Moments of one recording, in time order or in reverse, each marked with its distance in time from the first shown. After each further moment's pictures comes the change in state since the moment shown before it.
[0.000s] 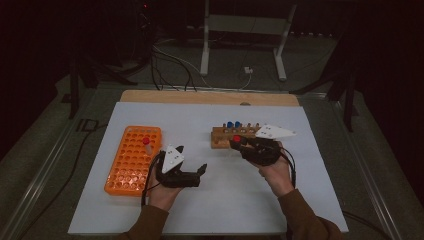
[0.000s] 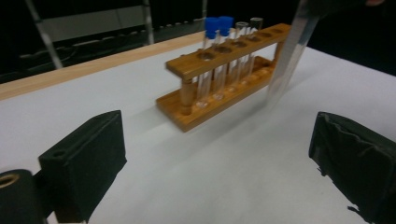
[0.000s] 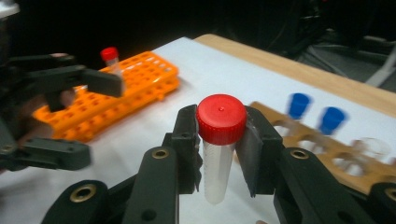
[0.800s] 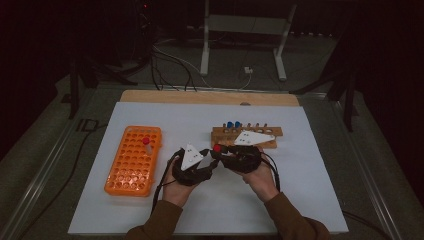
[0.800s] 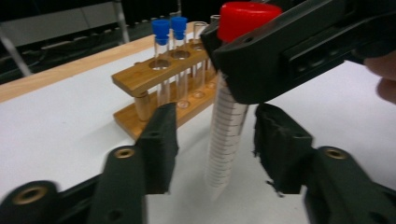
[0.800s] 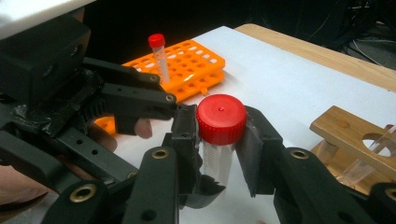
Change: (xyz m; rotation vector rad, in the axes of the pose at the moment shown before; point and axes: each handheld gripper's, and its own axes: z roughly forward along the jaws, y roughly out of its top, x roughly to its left) left arm -0.022 0.011 0.026 0.029 -0.088 0.054; right arm 0.036 -0.001 0.029 0.044 0.117 -0.033
